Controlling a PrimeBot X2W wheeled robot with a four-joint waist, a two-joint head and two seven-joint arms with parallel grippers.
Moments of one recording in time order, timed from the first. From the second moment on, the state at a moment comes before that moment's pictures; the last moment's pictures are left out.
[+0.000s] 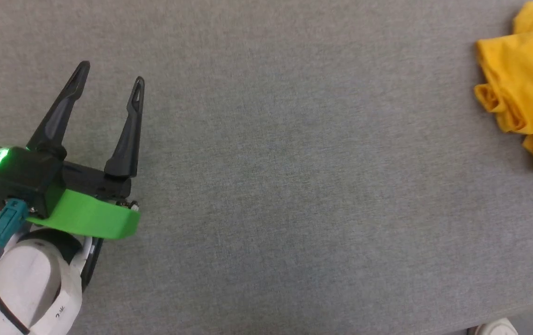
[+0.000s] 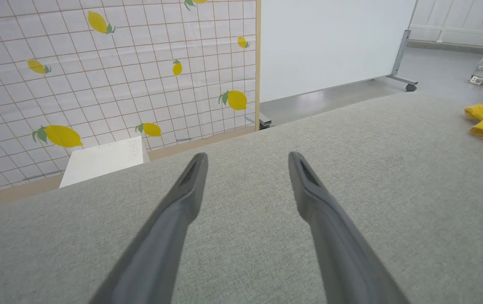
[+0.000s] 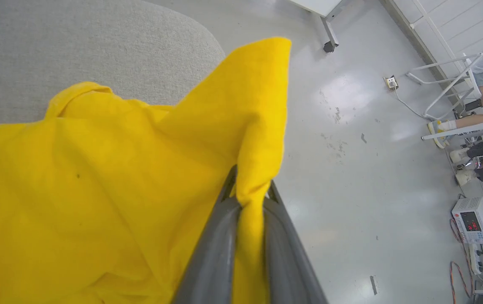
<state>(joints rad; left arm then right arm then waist) -0.33 0.60 -0.33 -0.37 -0.37 0.19 -0.03 -0.60 -0.52 -0.29 0.18 0.04 0.13 0.58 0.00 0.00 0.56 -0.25</state>
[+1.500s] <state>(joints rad) -0.19 0.47 -0.31 -0.22 -0.46 0.26 -0.22 -0.45 -0.27 -0.30 0.19 0.02 0.13 0.26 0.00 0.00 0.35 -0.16</state>
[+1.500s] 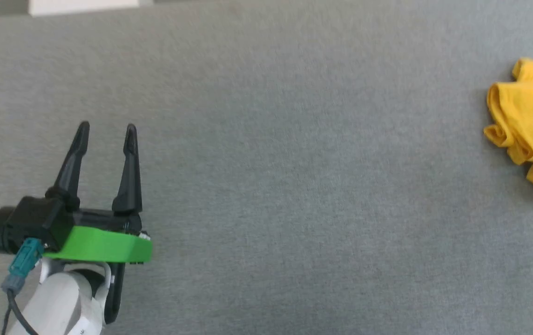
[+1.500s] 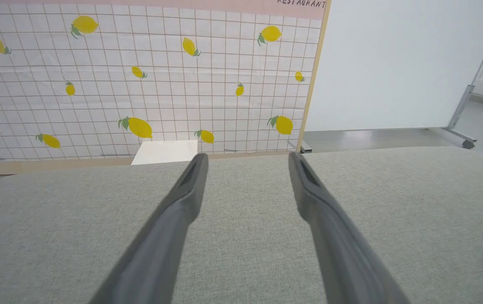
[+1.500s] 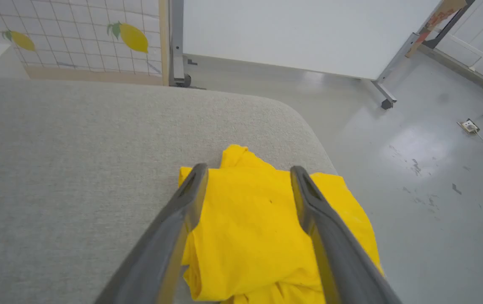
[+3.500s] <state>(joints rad) 0.08 0.29 -0.25 -0.04 -0.39 0.15 -0.24 0.08 -0.05 -0.20 -0.01 0.02 0.13 -0.16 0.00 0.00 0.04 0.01</state>
